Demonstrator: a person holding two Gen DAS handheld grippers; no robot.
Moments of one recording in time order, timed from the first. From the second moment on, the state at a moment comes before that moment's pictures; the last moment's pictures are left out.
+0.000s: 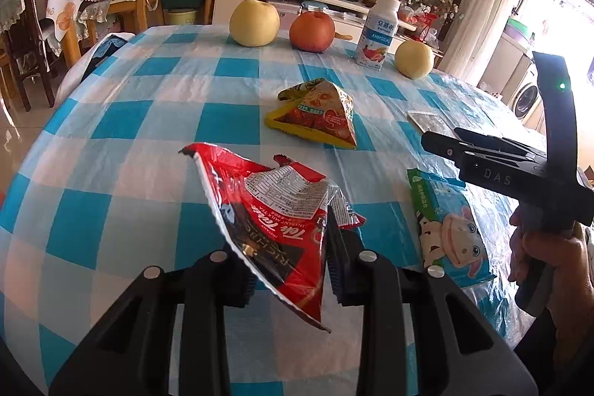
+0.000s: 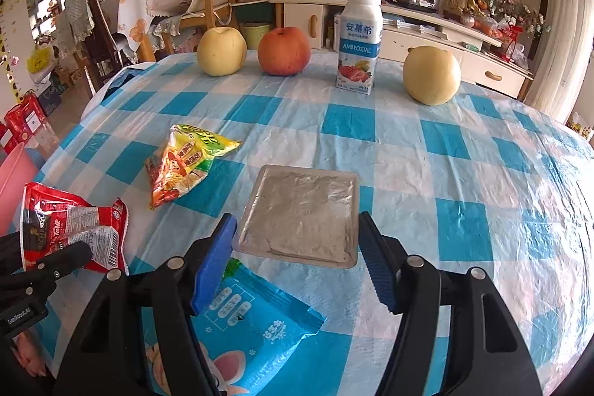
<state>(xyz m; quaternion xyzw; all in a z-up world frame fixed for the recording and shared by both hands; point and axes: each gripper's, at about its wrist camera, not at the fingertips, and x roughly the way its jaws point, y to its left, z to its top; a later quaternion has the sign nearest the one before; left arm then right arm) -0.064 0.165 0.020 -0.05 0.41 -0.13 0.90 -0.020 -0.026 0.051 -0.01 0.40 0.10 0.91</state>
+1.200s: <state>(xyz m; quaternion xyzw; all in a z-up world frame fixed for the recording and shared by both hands) -0.088 0.229 0.070 -0.14 0.33 -0.11 0.93 -0.075 0.039 0.107 0.01 0.35 0.20 0.91</state>
